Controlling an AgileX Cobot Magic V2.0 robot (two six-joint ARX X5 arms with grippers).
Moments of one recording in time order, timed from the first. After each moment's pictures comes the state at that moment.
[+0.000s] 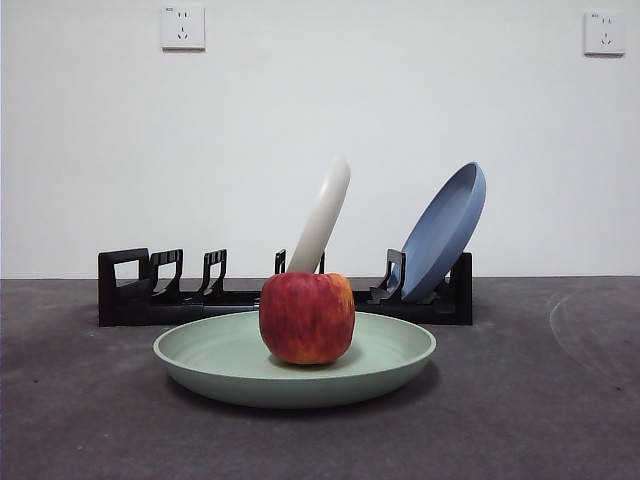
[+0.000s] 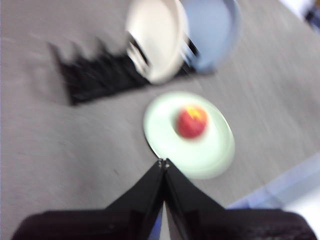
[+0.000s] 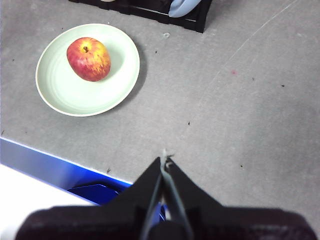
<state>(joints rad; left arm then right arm) -0.79 0.65 1.32 -1.23 -0.31 -0.43 0.79 0.74 1.23 -1.36 0.24 0.33</state>
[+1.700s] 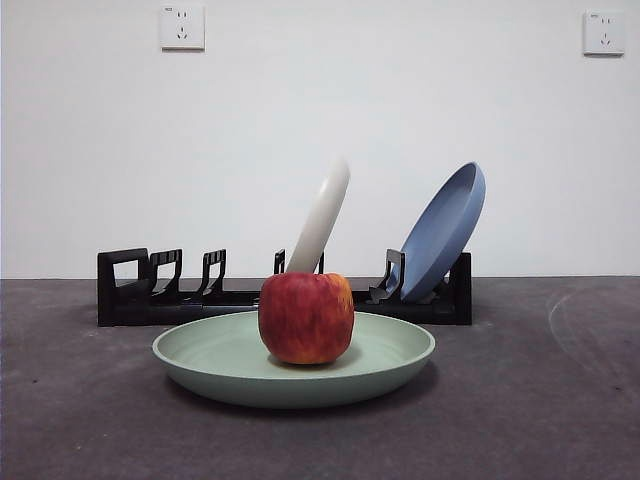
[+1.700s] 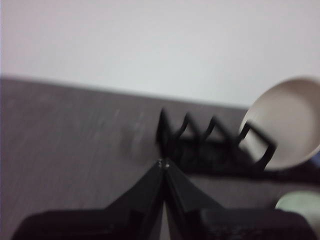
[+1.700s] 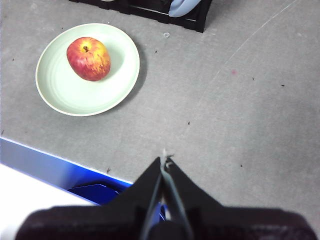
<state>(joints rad) 0.02 0.01 0.02 -0.04 0.08 -0.20 0.79 0.74 1.23 -1.36 0.24 0.33</state>
